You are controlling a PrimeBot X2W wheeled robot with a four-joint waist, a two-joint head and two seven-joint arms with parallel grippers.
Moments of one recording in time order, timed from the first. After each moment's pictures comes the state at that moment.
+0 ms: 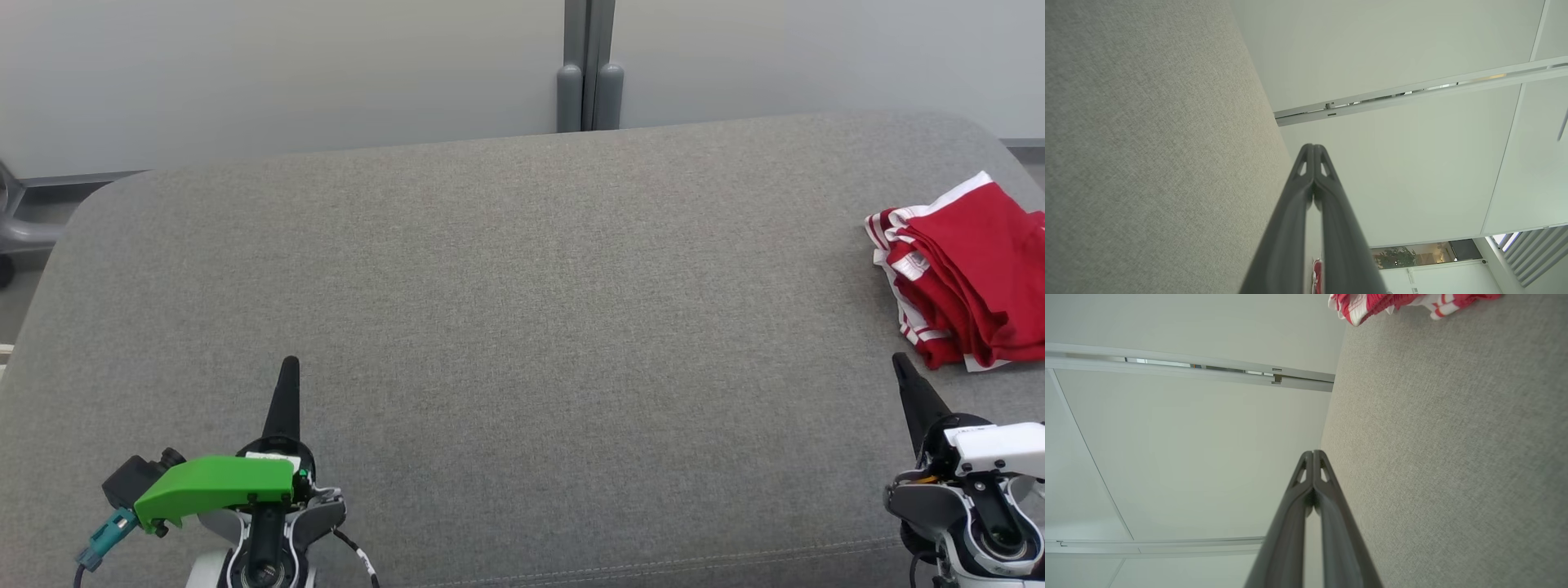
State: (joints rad) left arm -0.16 0.05 -0.11 0.31 -1.47 -0.11 -0.09; right arm -0.14 -0.09 -0.23 0.31 1.44 0.13 0.18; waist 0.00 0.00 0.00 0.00
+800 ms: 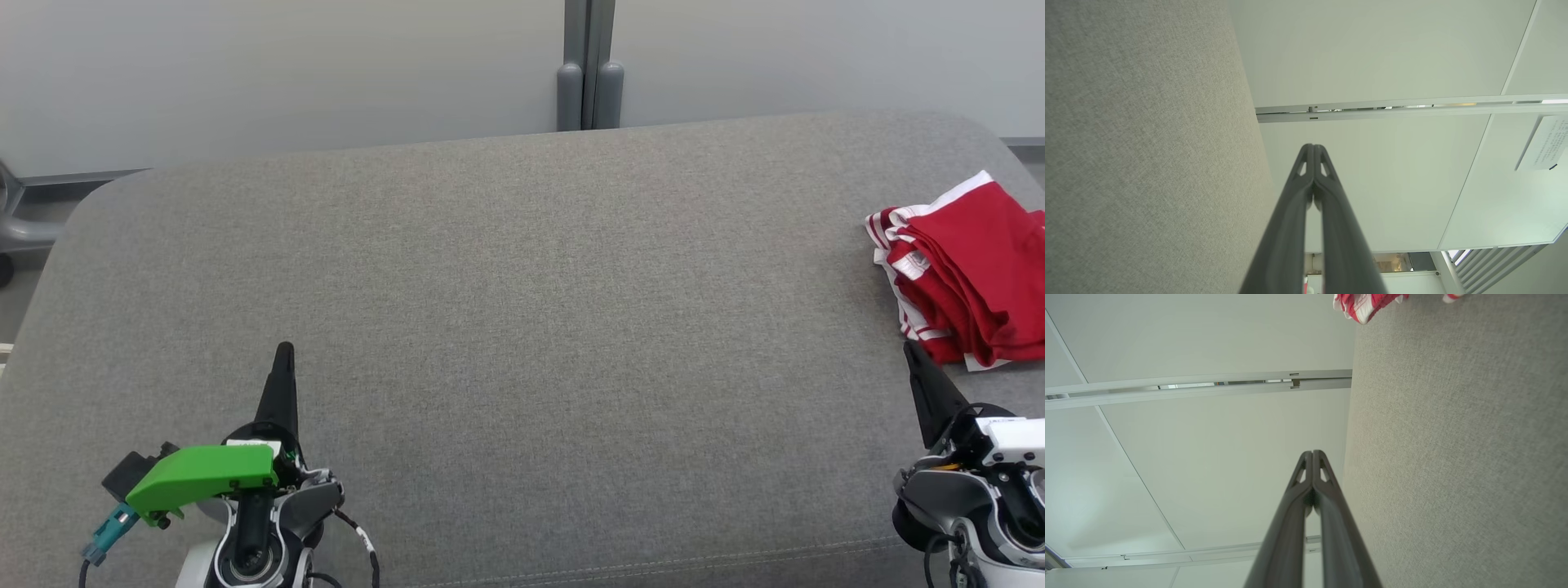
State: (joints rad) left arm -0.19 0.05 -0.10 0.33 -1.64 -0.13 -0.07; right arm -0.17 -0.10 -0.27 0.33 1.61 0.13 0.25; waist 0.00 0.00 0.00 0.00
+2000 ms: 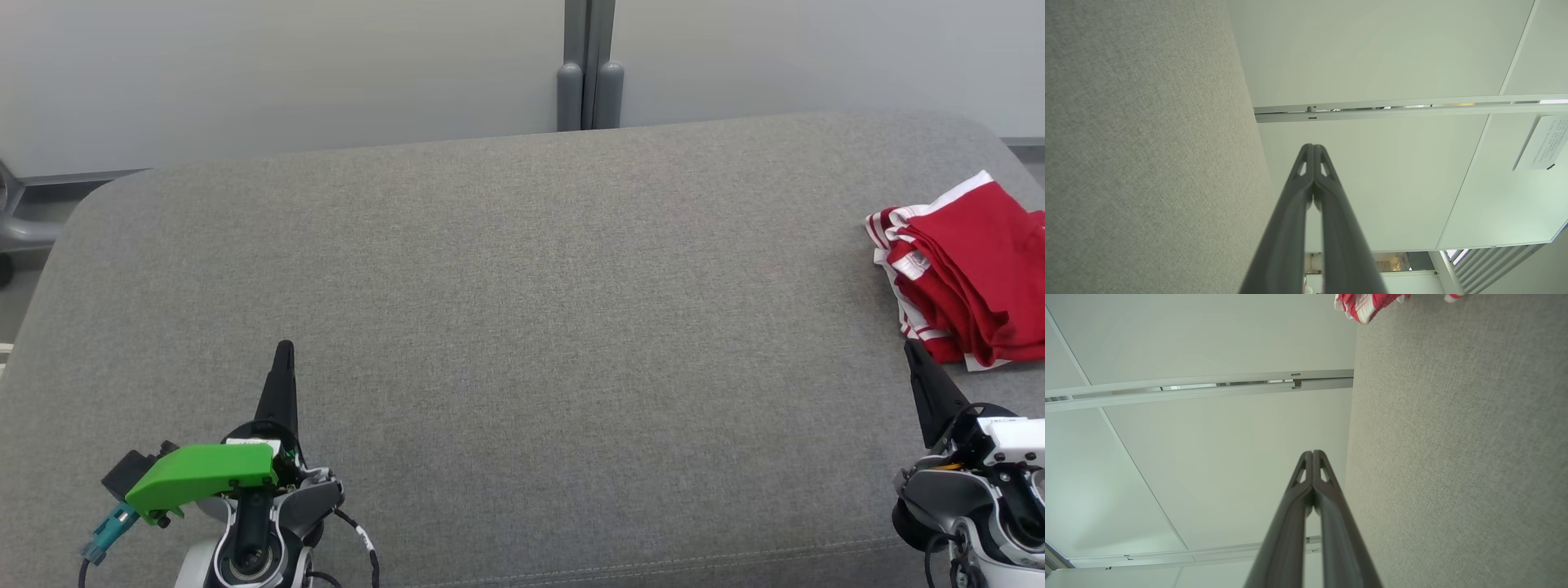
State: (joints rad) left arm -0.20 0.05 -0.10 0.33 -1.64 -0.13 -0.07; right arm -0.18 -0.09 -0.29 0.33 1.62 0.13 0.26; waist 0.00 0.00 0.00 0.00
